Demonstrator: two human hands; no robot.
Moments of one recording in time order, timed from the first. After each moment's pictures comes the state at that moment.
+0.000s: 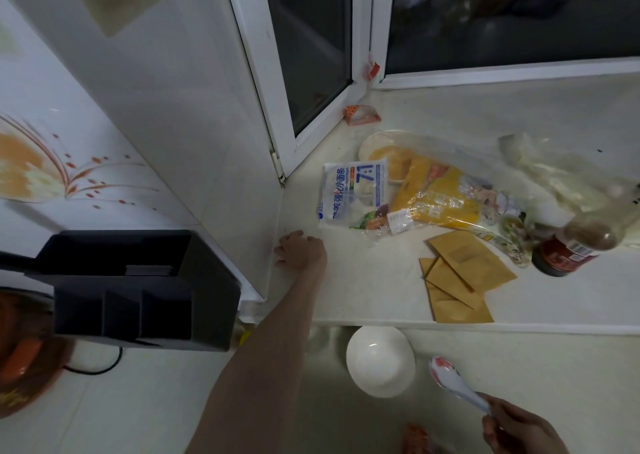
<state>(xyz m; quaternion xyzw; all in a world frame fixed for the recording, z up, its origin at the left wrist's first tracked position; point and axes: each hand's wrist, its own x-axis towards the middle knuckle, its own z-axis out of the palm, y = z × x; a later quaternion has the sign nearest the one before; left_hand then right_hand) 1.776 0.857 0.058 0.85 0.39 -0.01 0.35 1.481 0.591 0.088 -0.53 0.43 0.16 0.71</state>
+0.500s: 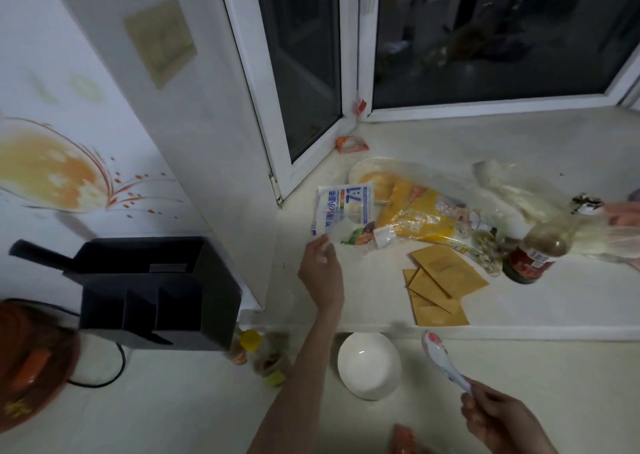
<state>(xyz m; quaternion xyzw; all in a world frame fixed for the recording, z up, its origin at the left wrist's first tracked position) 1.685 0.802 0.134 0.73 0.21 0.24 0.60 1.493 0.593 0.134 -0.40 0.41 0.17 0.80</state>
